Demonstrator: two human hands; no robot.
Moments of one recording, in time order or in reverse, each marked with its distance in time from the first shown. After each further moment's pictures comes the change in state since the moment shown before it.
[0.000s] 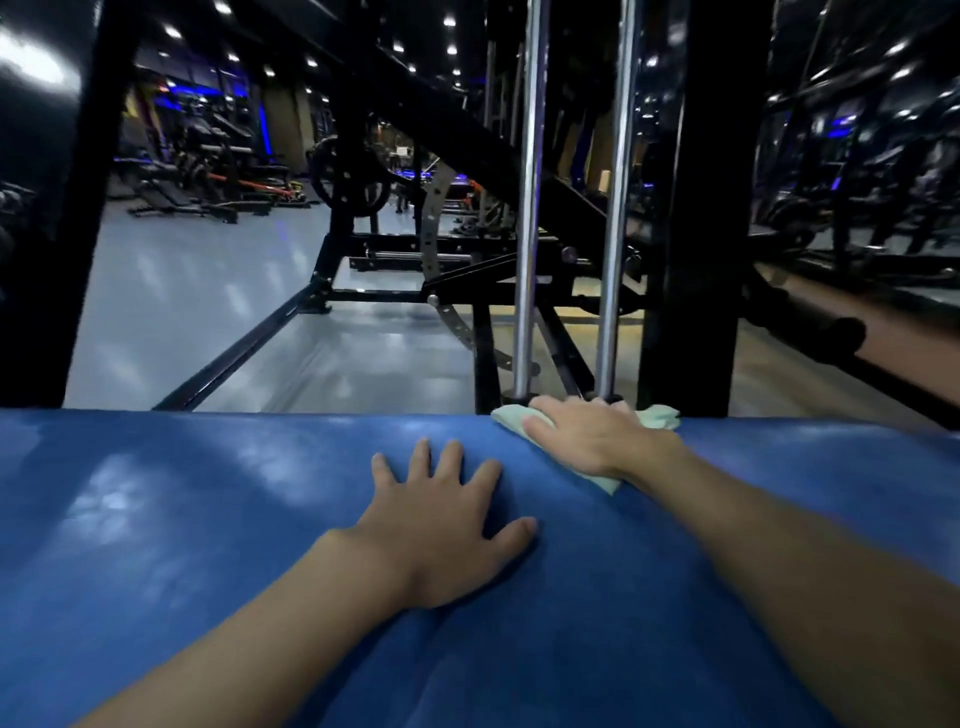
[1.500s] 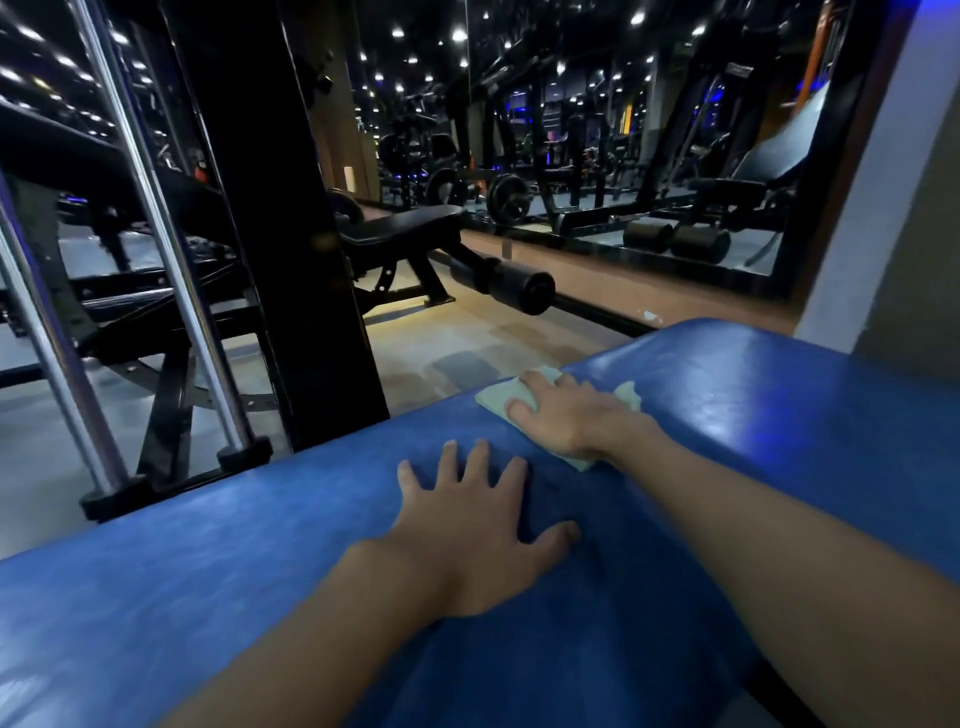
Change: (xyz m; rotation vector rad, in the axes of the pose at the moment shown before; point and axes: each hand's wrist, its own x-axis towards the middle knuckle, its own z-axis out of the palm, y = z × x) left_hand 0.108 0.303 -0.010 0.052 -0.088 0.518; right_hand -0.143 0.299 -0.005 0.208 0.083 0.597
